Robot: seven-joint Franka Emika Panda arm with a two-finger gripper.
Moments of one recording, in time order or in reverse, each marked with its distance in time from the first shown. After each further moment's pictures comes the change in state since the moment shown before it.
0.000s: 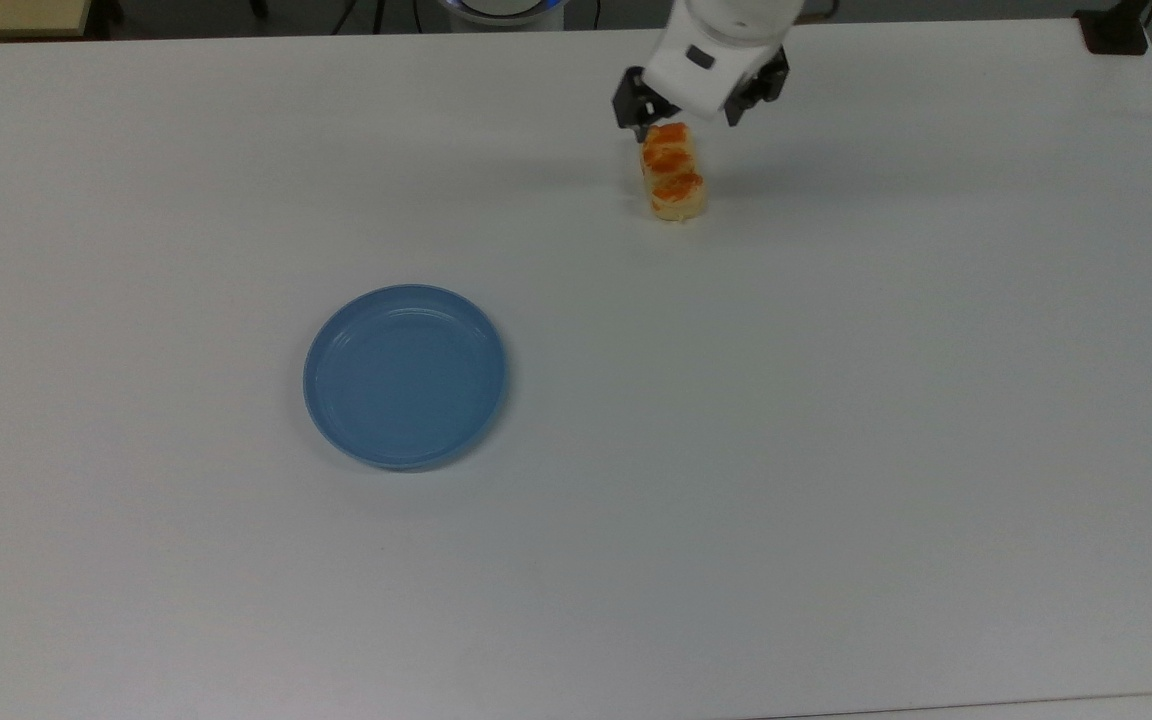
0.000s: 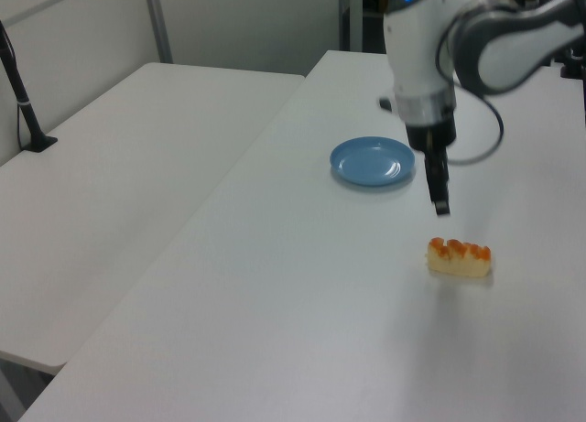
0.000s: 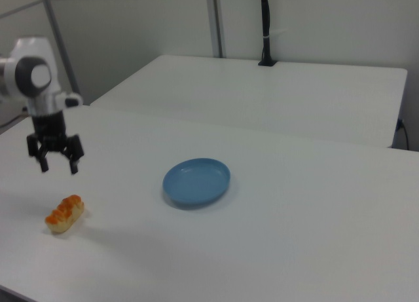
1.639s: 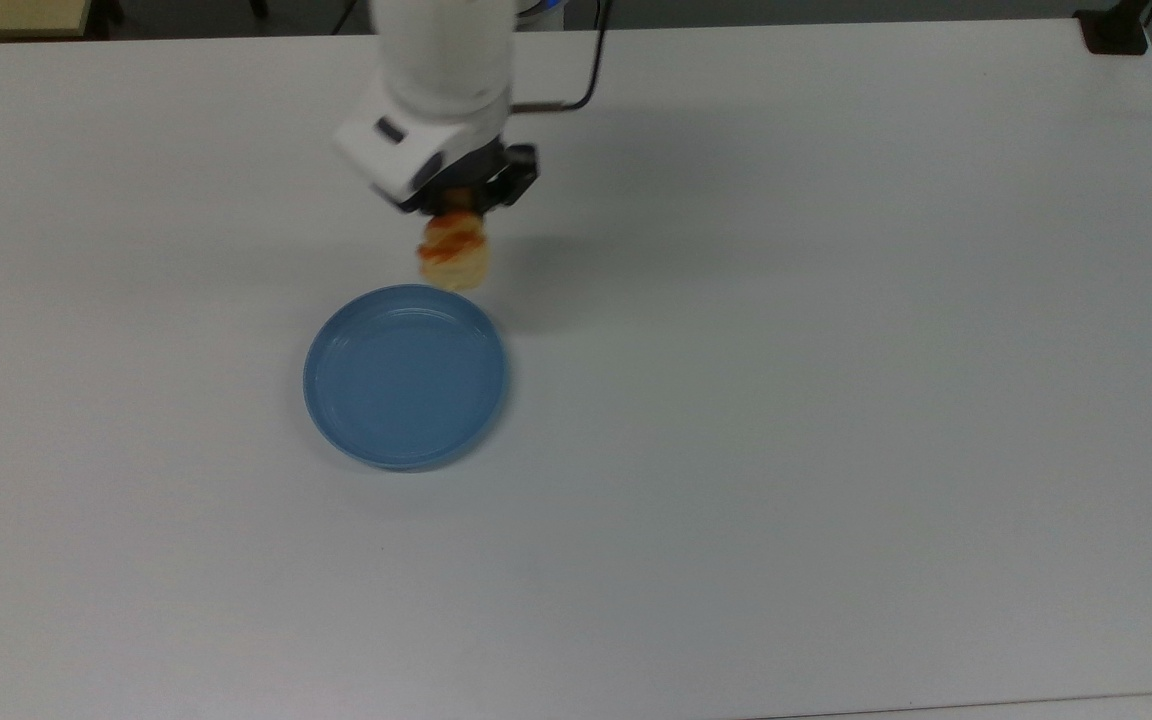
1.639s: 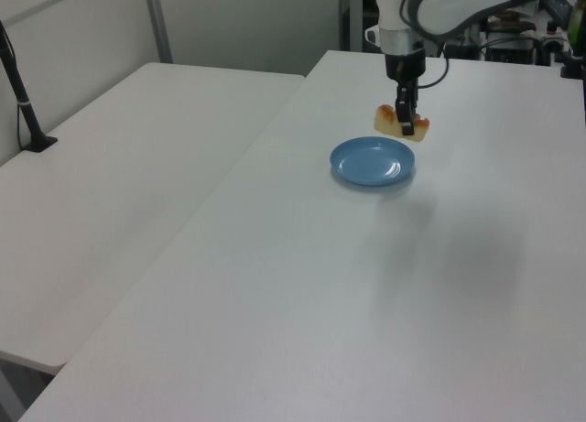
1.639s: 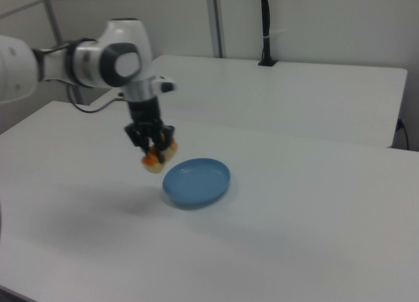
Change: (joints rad) arm -0.295 0.136 -0.133 0.236 -0.055 0.020 -0.280
